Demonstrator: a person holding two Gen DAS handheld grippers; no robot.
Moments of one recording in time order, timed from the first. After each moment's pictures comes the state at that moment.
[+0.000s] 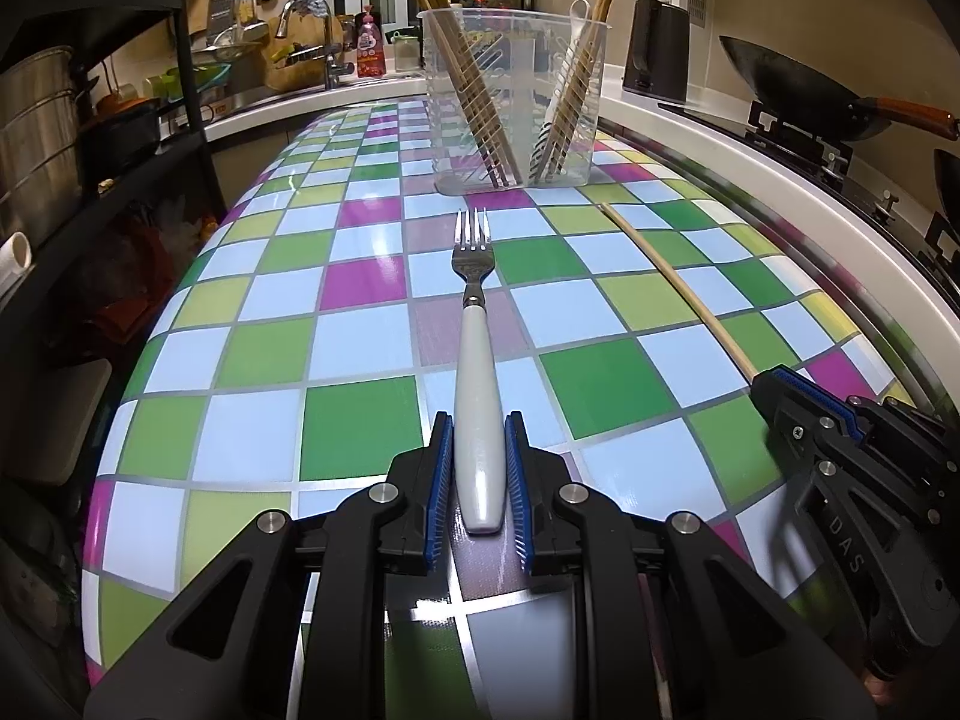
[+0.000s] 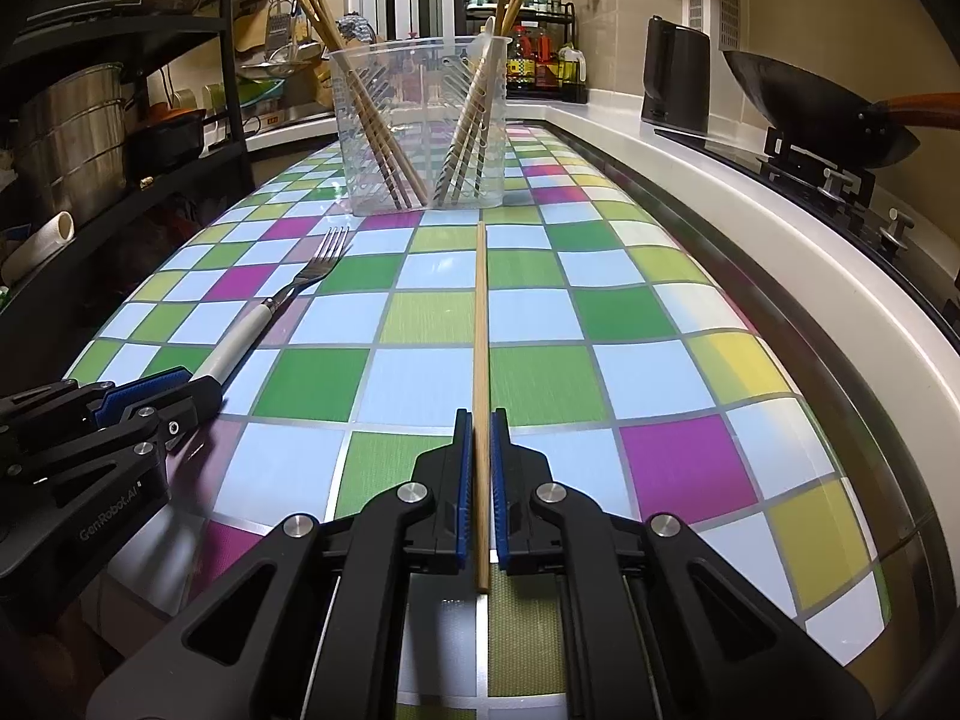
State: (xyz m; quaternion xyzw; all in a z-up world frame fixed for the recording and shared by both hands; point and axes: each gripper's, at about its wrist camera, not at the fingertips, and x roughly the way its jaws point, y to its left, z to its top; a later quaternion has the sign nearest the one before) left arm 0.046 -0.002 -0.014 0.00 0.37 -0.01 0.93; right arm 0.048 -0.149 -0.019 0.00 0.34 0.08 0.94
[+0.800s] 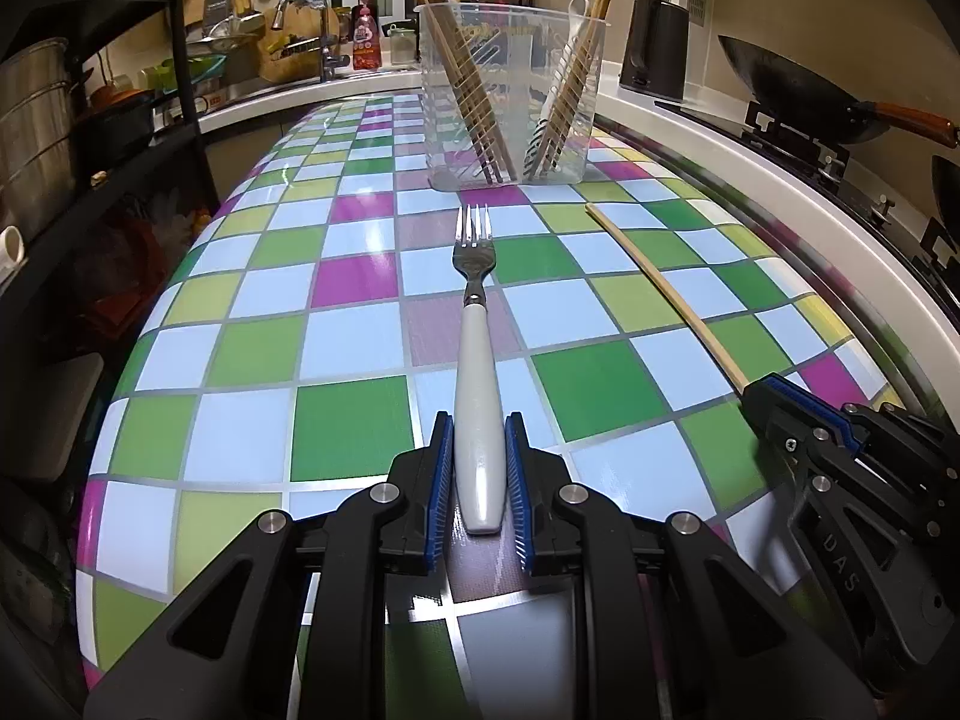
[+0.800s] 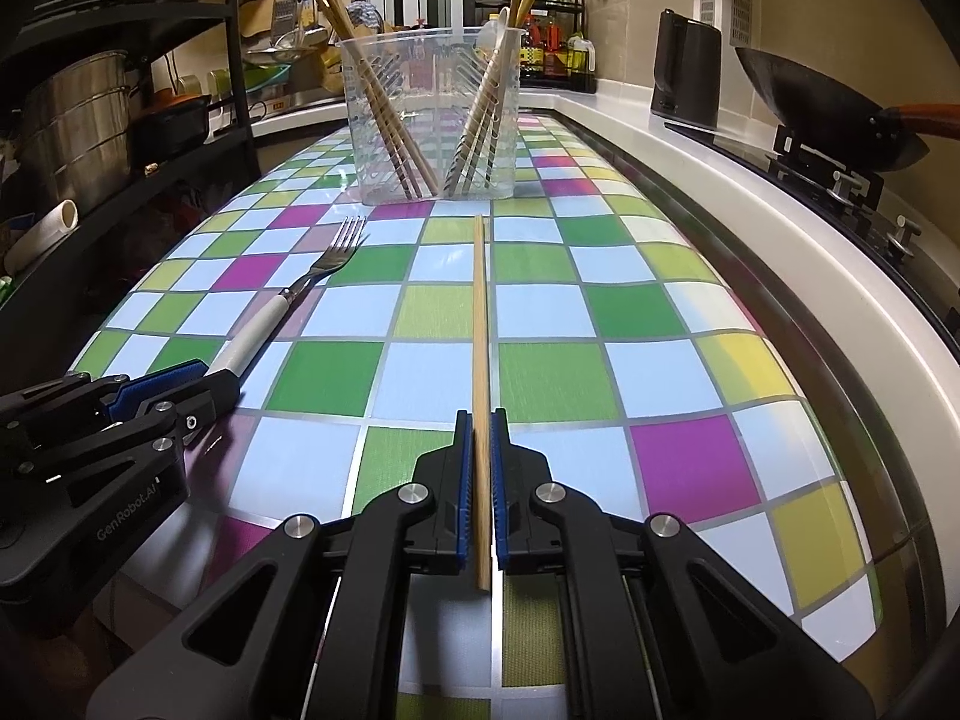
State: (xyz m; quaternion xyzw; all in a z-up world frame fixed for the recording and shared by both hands) left arm 0.049 -0.002 -0.013 -0.01 0.38 -0.02 0.93; right arm 0.047 -0.144 -0.015 -0.01 0.36 0.09 0.93
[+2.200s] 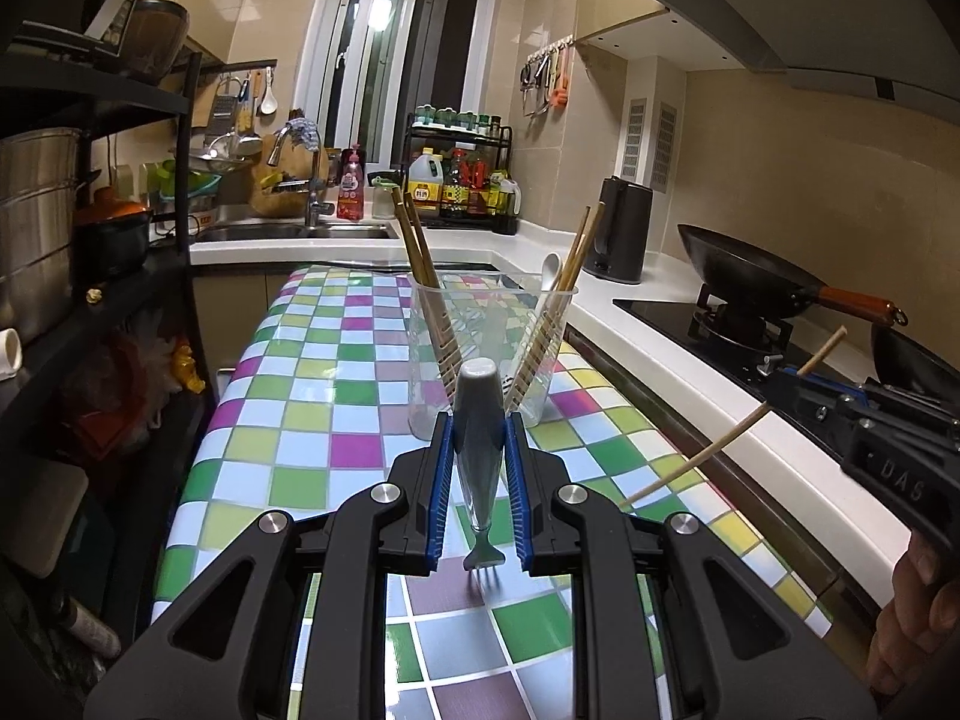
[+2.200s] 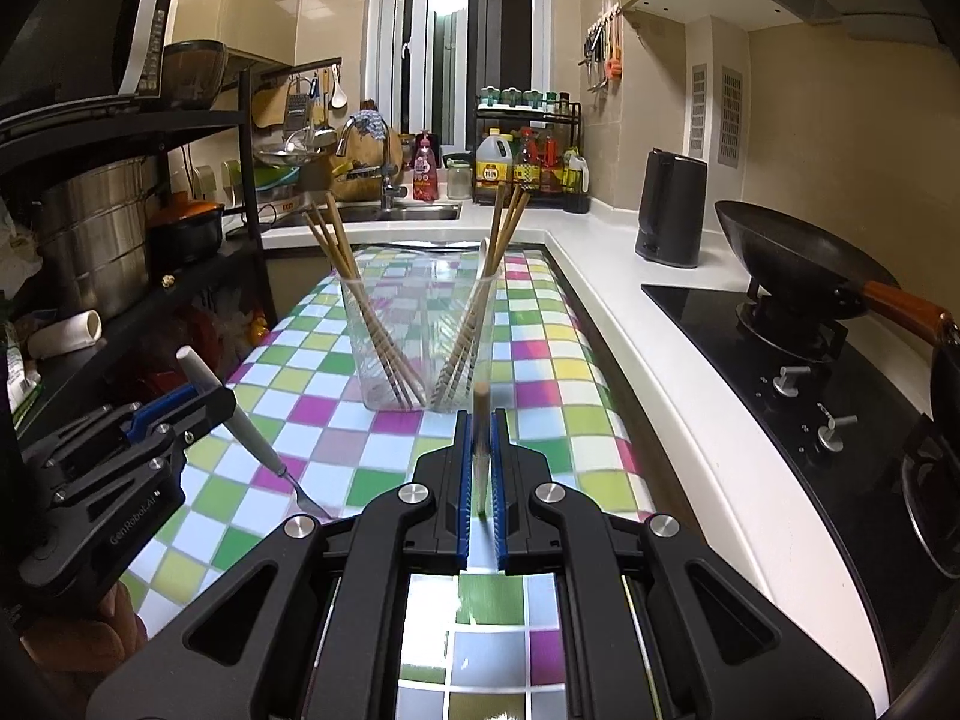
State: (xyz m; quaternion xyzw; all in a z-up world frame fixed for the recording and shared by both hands) left arm 0.060 0.018 0.101 -0.06 0.21 -0.06 0.97; right arm 0.067 -0.170 0.134 -0.01 0.25 0.10 0.96
